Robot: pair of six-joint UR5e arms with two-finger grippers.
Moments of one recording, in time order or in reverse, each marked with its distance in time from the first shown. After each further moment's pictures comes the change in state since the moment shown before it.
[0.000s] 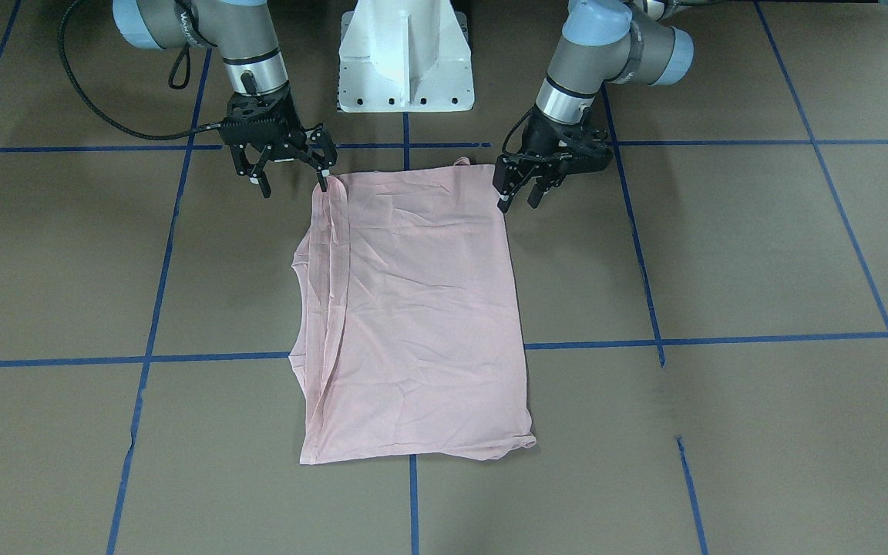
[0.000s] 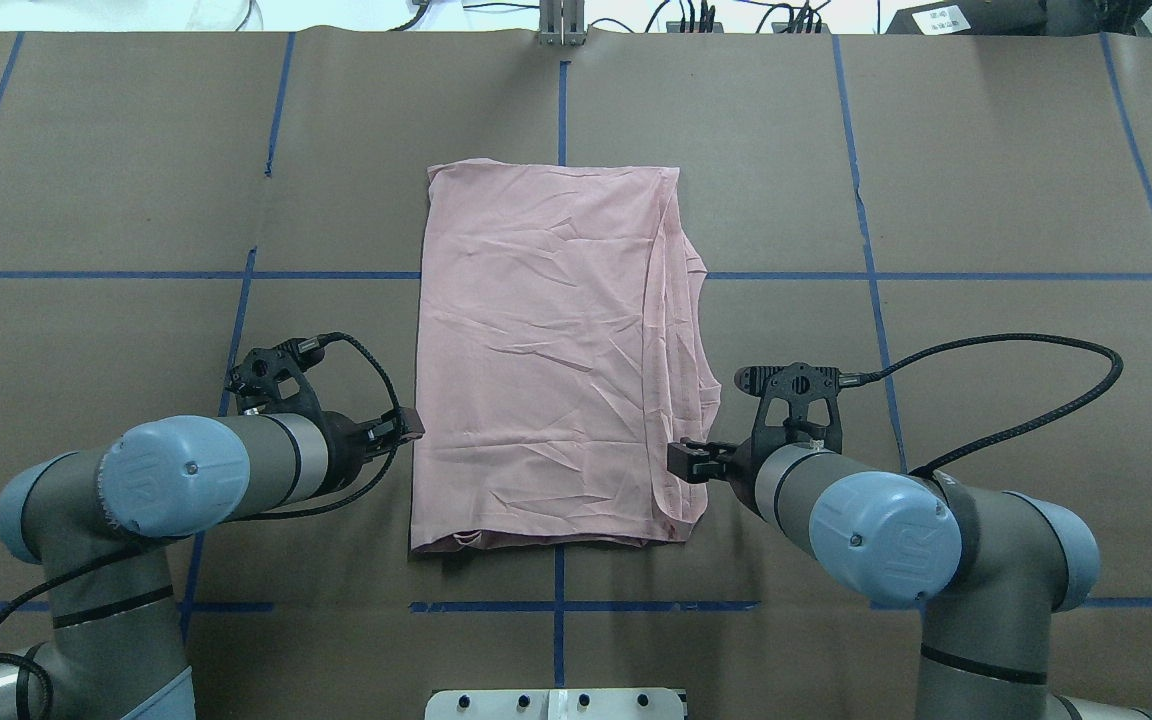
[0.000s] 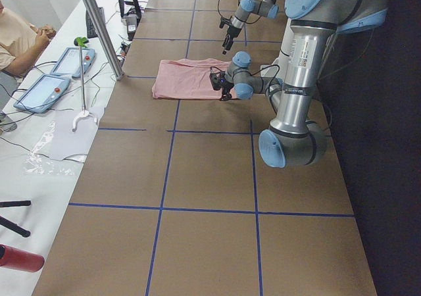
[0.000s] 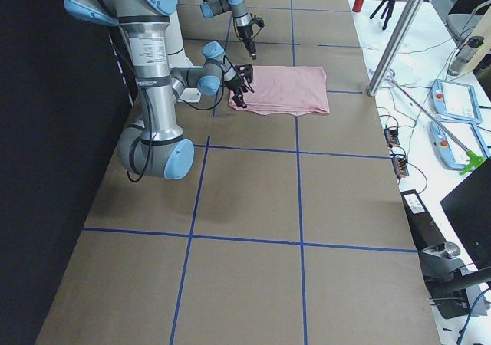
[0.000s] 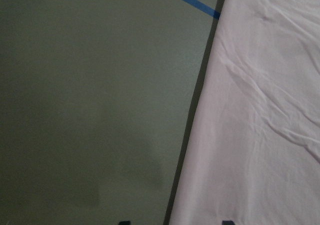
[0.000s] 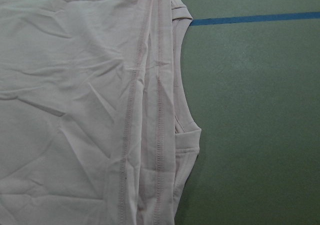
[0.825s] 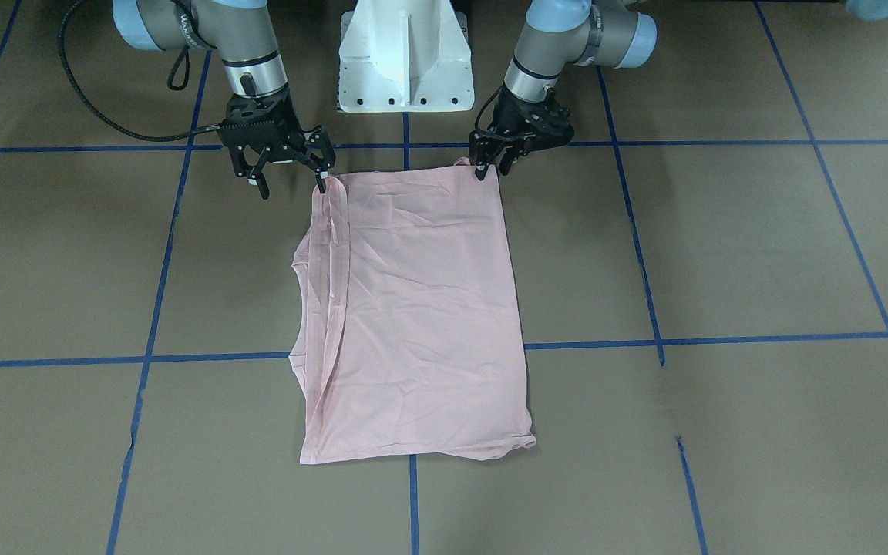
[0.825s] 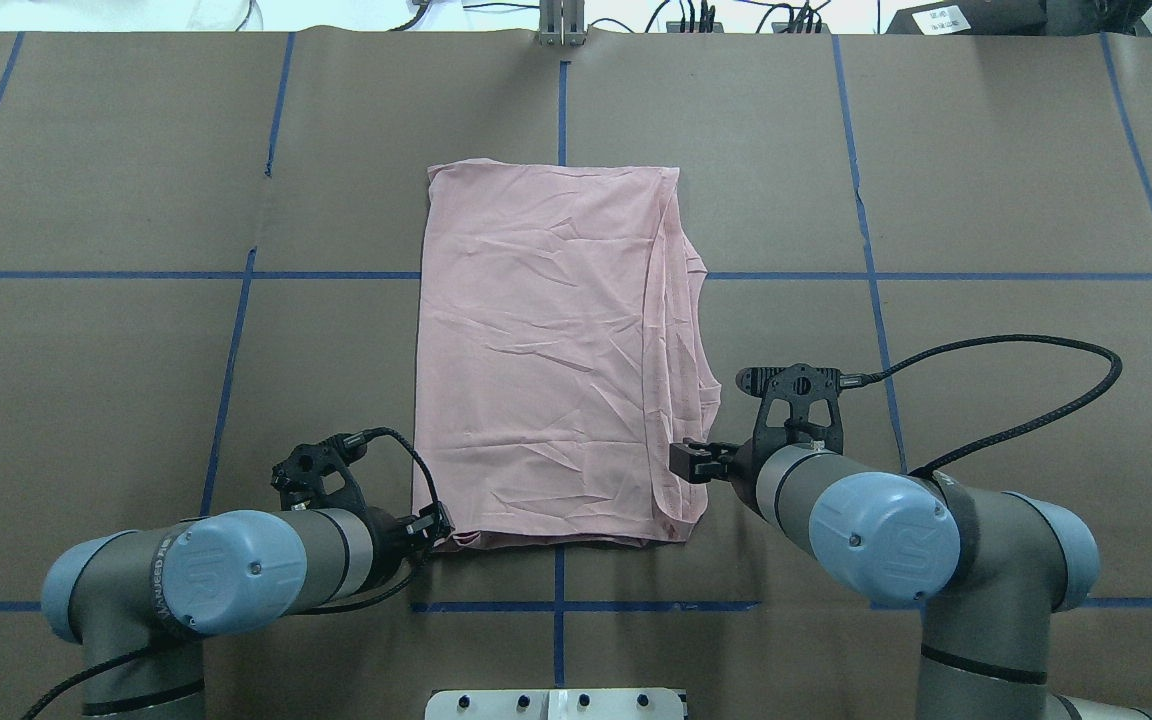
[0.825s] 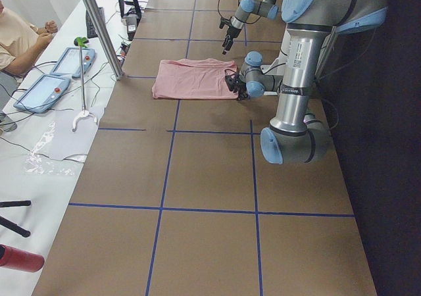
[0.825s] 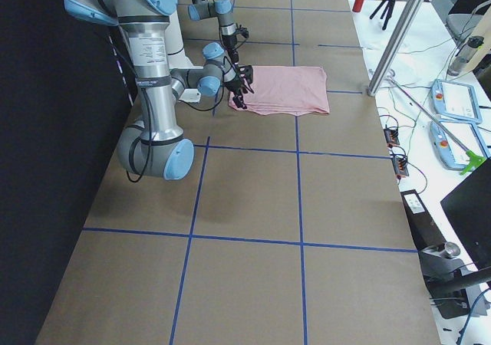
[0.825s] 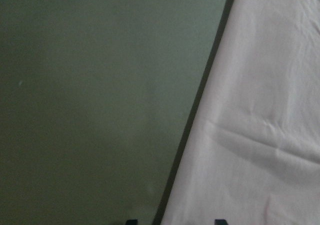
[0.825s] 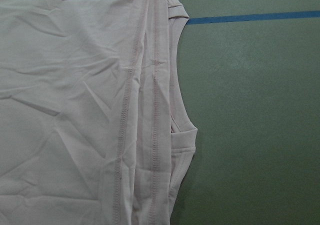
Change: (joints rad) left arm 0.148 -0.020 -0.005 0.050 0.001 -0.114; right arm 0.000 -0.002 -0.004 -0.001 -0.002 0.002
